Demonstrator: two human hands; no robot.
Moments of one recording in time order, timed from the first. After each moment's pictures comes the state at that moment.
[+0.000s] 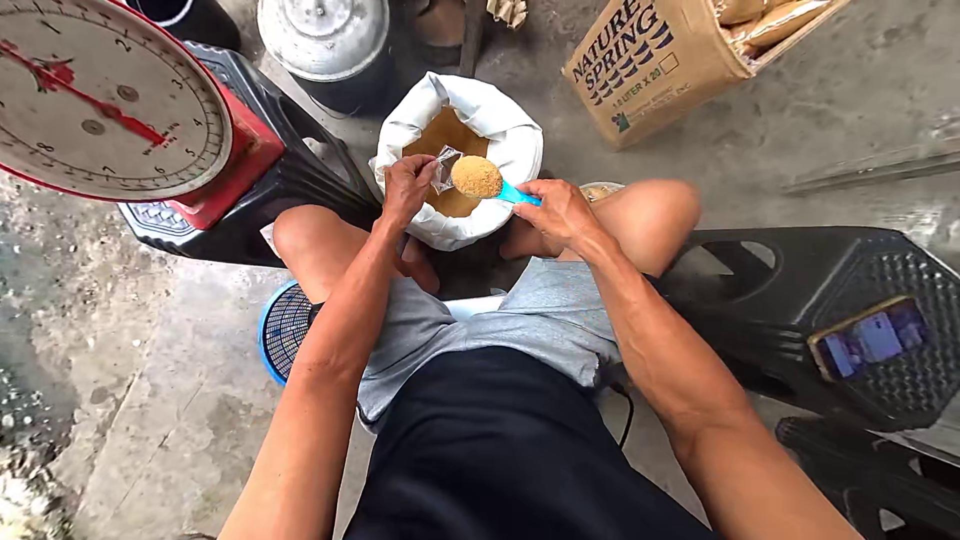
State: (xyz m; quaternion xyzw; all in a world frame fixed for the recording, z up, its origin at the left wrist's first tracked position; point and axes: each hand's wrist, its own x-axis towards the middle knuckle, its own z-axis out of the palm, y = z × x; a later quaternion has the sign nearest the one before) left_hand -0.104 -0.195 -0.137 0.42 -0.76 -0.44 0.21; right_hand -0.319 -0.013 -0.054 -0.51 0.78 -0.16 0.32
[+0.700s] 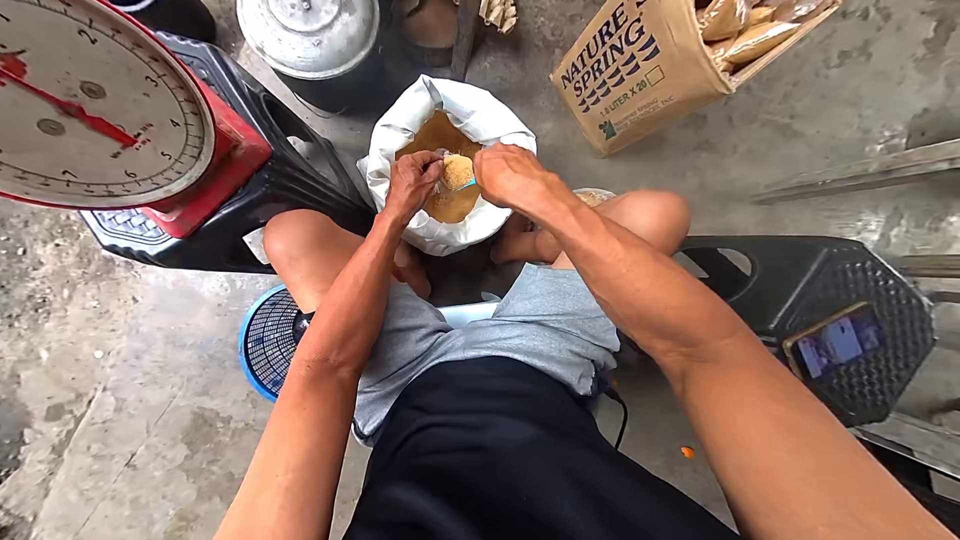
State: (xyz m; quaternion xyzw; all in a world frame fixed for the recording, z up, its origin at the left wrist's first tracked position) left_hand -0.123 -0.207 -0.137 0.39 -0.76 -0.48 0.18; right_hand -0.266 -0.116 0.006 -0.58 0.75 0.14 0.29
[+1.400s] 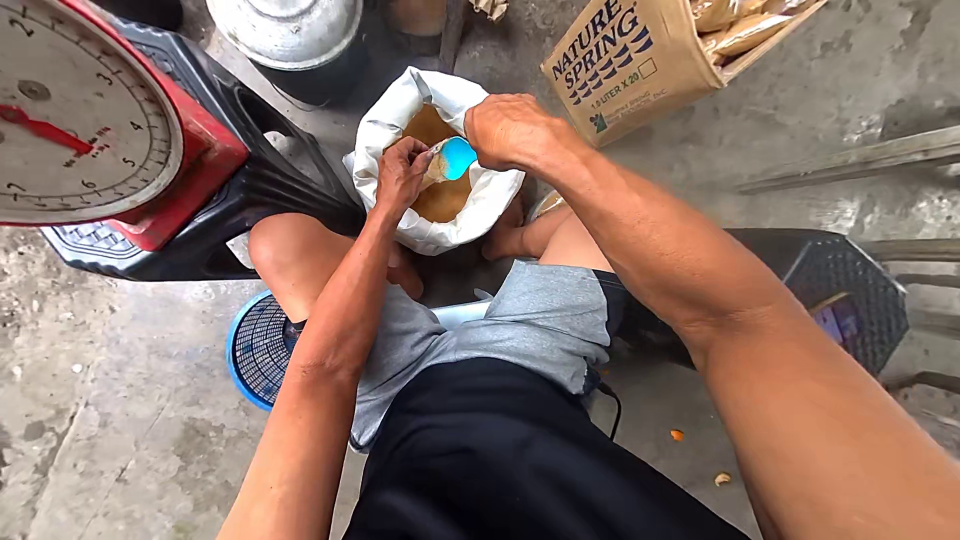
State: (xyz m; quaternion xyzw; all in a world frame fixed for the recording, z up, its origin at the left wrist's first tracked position) left_hand -0.135 -0.220 -0.152 0.42 -0.74 -0.49 0.20; right_hand -0.283 -0.155 0.040 -0.62 0.71 0.22 0.24
